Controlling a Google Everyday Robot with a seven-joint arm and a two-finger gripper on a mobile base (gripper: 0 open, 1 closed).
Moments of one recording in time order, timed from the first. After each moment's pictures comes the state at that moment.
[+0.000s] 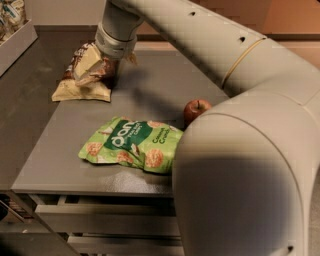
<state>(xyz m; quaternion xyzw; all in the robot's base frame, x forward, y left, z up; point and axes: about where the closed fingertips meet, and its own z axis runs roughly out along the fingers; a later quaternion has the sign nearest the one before) 0.687 0.144 0.896 -0.32 0.92 0.15 0.19</state>
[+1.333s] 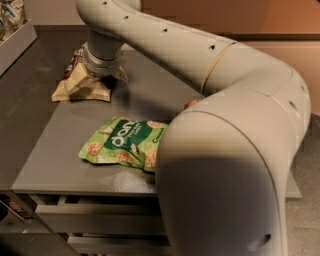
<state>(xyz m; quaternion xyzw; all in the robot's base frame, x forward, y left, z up) 0.691 0.180 0.846 -0.28 0.93 0.14 0.18</state>
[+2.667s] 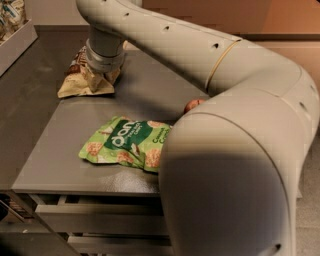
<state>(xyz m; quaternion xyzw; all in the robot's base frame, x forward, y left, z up) 0.694 0.169 0.858 -0.29 0.93 0.11 0.19</state>
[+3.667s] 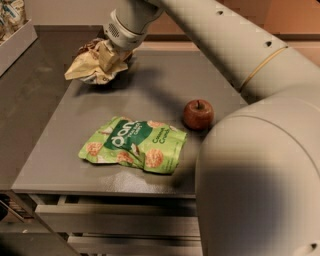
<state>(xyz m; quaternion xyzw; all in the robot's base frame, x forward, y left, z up) 0.688 0.134 0.923 -0.39 0.87 0.21 0.22</state>
